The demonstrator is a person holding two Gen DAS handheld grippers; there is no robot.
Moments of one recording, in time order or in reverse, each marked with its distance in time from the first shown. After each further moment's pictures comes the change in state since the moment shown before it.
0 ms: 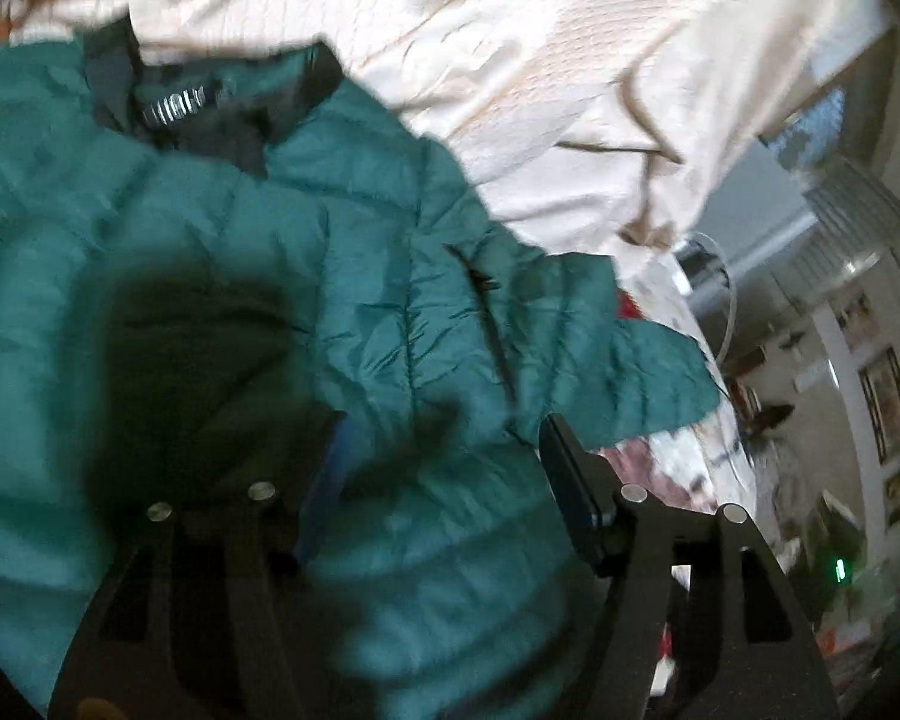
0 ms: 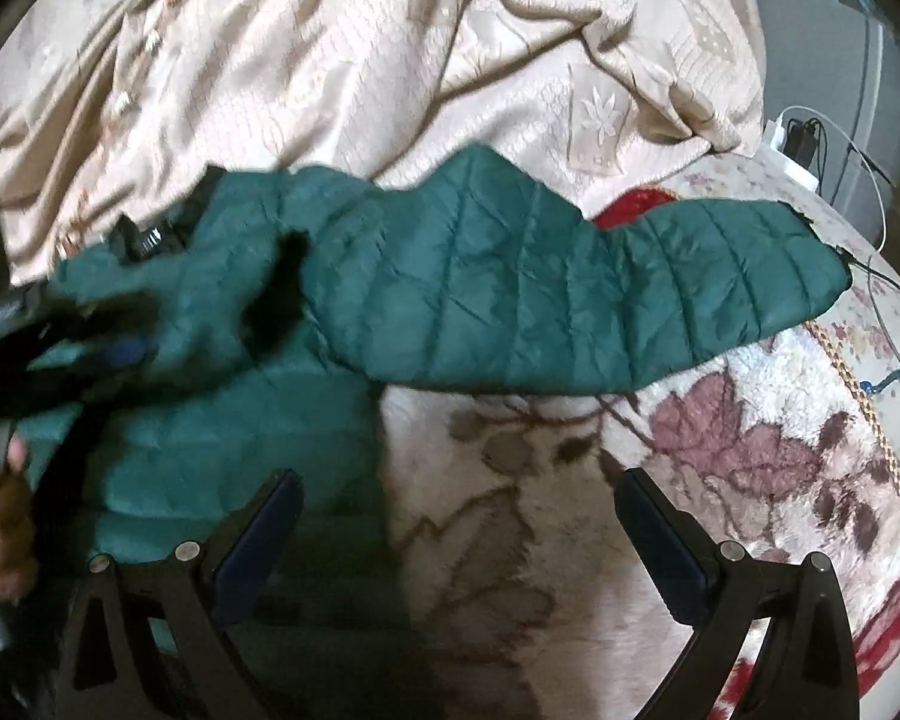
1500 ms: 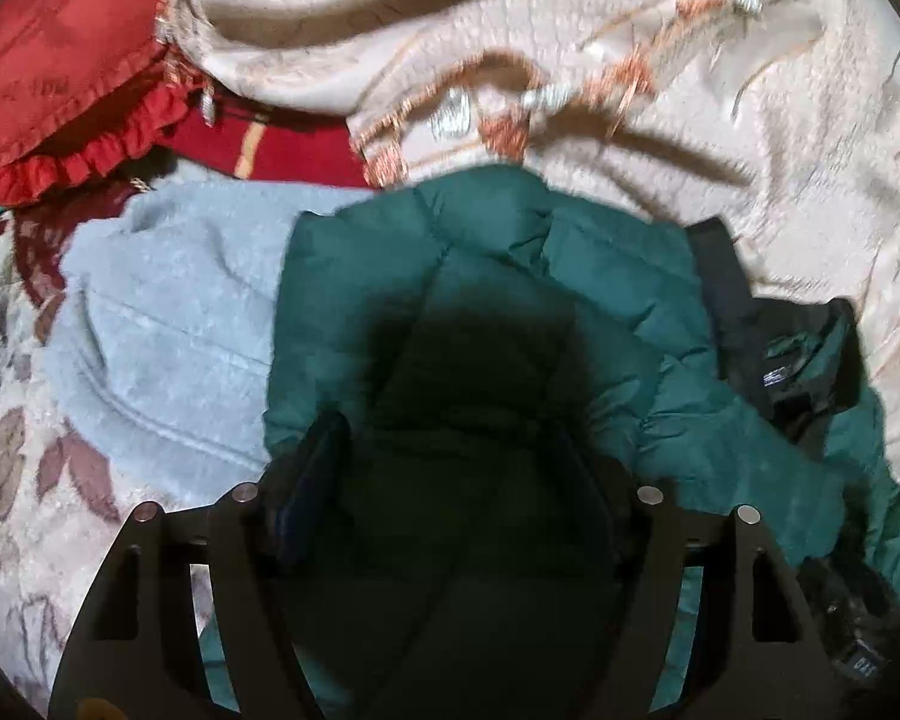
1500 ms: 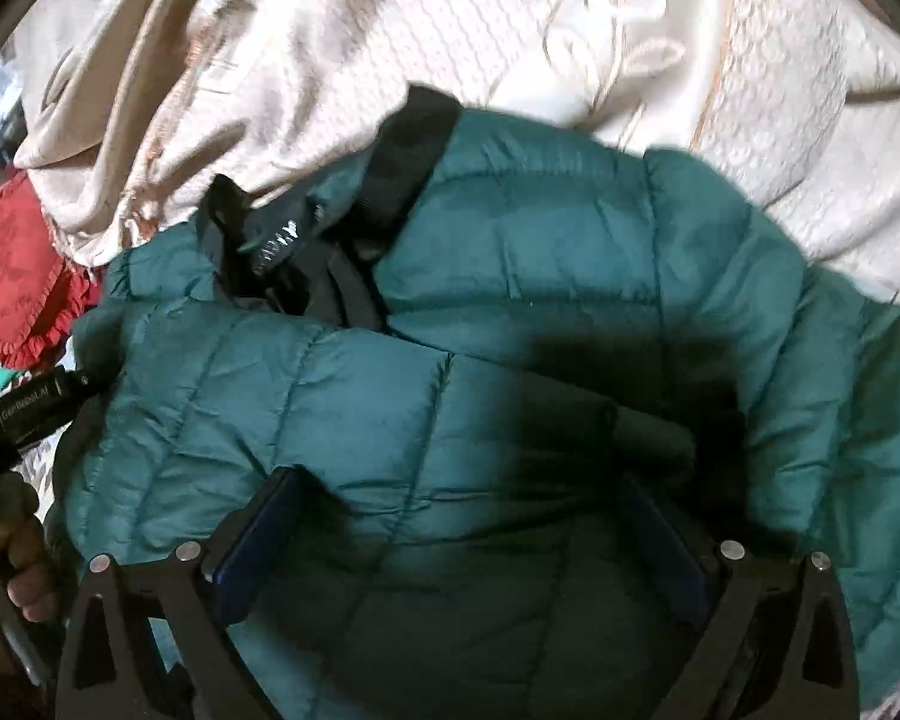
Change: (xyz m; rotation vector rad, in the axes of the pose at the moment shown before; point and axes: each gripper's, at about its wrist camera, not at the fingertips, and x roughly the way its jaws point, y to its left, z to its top) left arm -0.102 0.142 0.047 -0.245 -0.241 0.756; right arm 0.152 0.176 0.099 -0.158 0.115 0.326
